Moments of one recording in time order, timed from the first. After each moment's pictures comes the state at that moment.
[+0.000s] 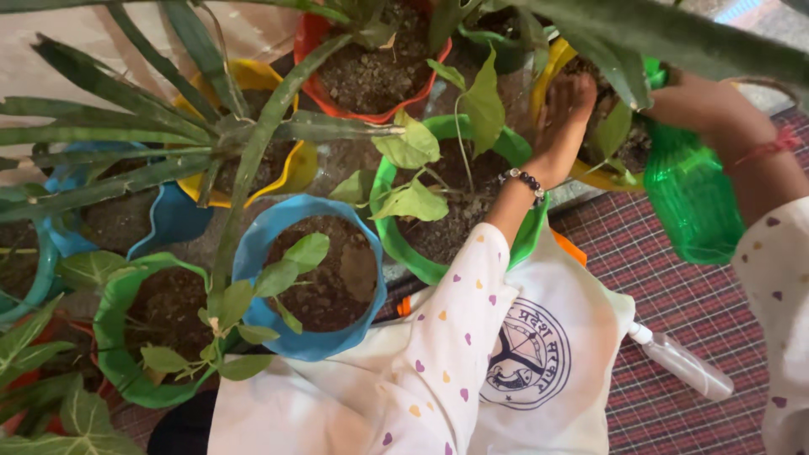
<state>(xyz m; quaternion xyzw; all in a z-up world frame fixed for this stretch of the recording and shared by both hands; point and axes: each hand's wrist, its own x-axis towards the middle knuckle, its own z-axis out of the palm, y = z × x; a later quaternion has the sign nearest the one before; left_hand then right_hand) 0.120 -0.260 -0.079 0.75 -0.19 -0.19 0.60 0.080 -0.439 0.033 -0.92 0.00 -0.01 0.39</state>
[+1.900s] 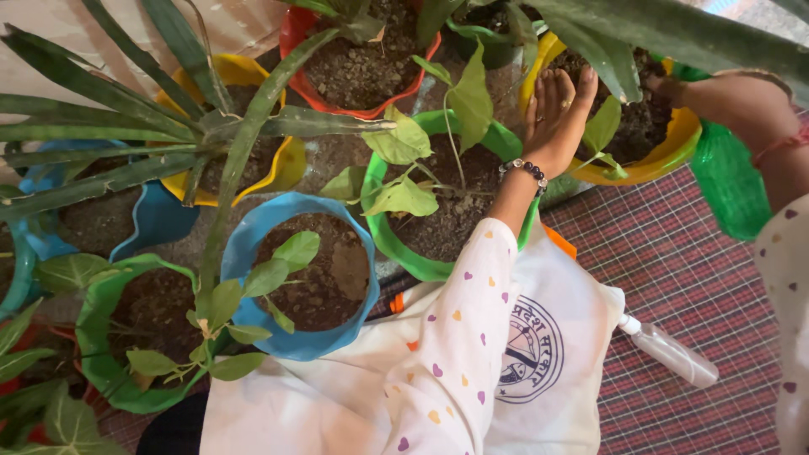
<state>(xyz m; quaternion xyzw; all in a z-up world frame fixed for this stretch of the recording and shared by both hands) 0.112 -0.260 -0.036 0.81 -0.16 -0.21 0.53 0.072 -0.519 -0.023 -0.97 0.16 0.06 0.19</state>
